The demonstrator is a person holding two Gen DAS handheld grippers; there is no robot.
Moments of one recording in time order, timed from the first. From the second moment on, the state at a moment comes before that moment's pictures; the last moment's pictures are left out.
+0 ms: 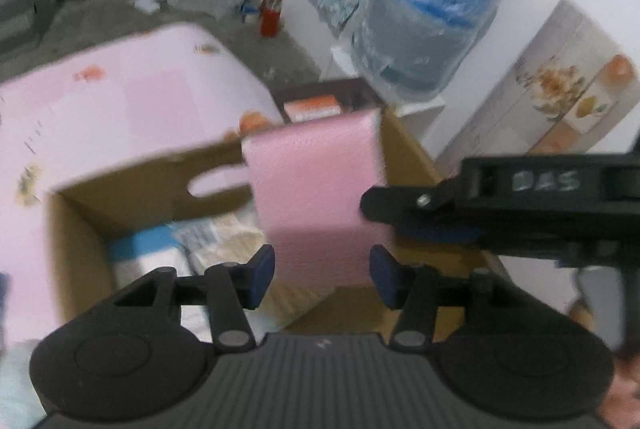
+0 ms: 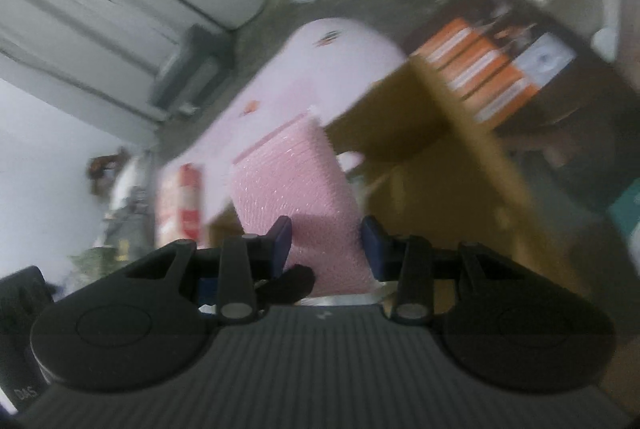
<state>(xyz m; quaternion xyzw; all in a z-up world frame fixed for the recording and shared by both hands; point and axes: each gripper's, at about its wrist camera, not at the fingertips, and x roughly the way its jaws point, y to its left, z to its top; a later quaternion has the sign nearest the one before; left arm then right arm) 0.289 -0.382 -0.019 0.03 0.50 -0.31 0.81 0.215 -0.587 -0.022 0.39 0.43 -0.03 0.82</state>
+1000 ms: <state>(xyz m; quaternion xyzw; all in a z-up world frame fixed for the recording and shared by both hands) 0.238 -0.197 0.056 0.01 0.45 -0.24 0.86 0.183 -0.544 -0.050 0.38 0.48 -0.03 0.79</state>
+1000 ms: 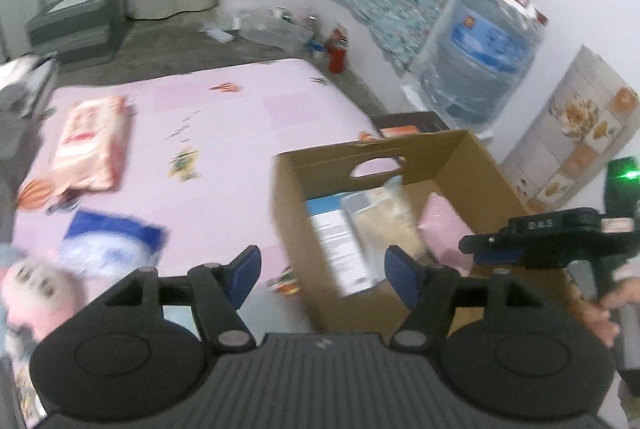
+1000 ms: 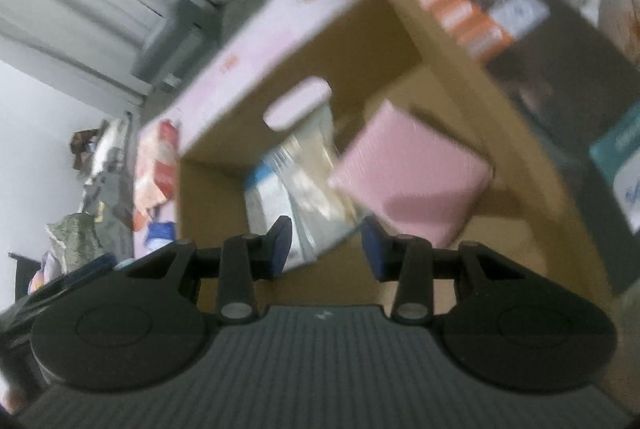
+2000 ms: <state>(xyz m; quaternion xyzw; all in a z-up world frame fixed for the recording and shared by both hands) 0.150 -0.059 0.022 -0.02 0.39 -0.18 0.90 0.206 -0.534 -0.084 0.36 0.52 -0.09 0.77</state>
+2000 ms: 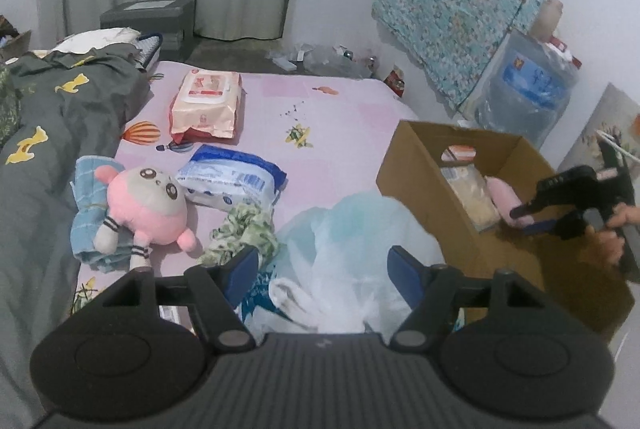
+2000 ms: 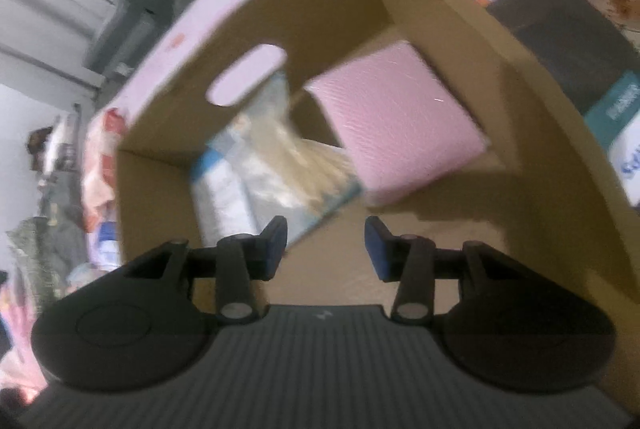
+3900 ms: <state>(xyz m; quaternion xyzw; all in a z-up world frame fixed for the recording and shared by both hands) 0.071 0.050 0.006 -0.02 0.36 -0.05 0.93 0.222 -0.239 0.024 0.26 0.53 0.27 0.76</state>
